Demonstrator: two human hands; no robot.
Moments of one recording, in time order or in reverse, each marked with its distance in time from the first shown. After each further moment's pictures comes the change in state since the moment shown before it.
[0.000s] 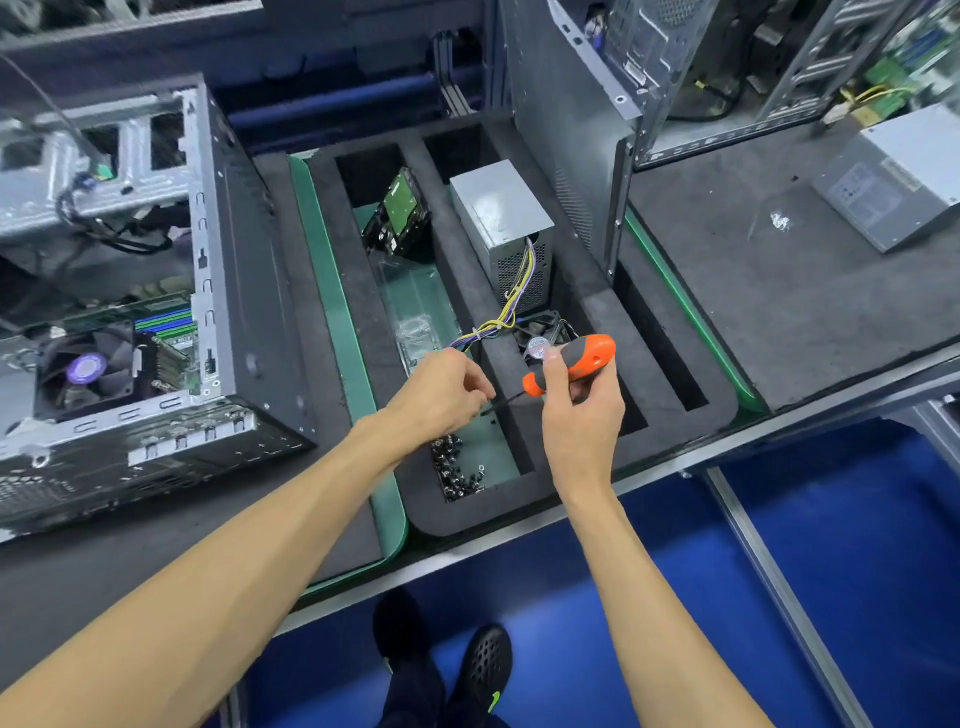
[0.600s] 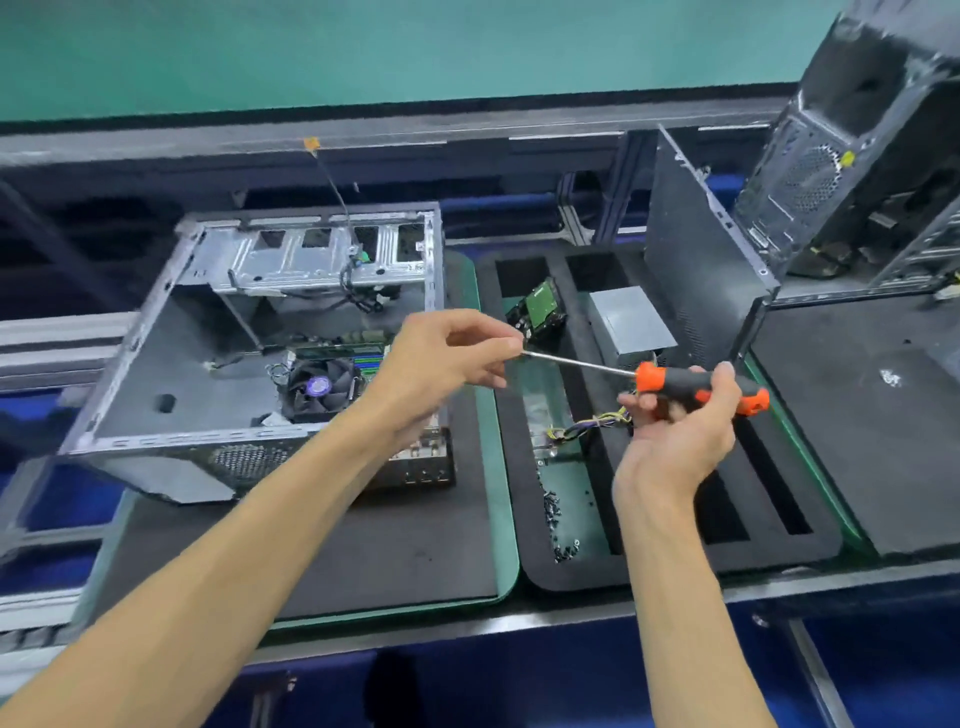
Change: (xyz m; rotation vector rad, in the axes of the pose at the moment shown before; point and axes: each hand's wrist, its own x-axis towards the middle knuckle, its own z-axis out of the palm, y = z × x) left_hand -0.139 0.011 -0.175 -0.855 0.374 0.155; right_hand -0.012 -0.141 0.067 0.826 0.219 0.305
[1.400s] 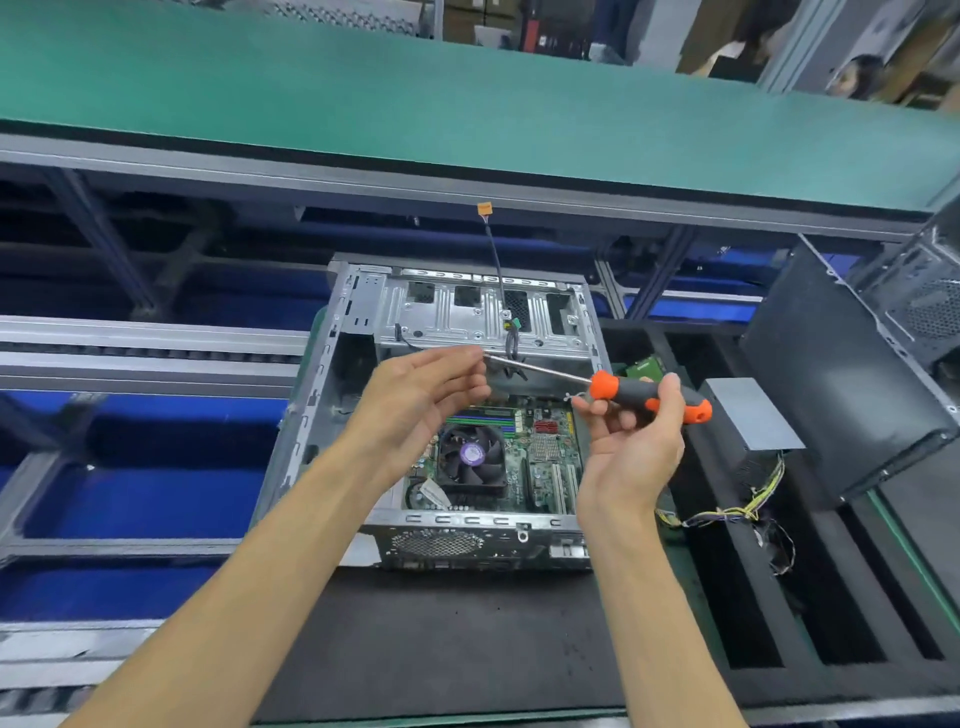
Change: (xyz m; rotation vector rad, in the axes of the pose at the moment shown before) left_hand 0.003 -0.012 -0.226 -0.605 0.140 -0.131; right_hand -0.127 0.138 0.148 -0.005 -0.230 0.090
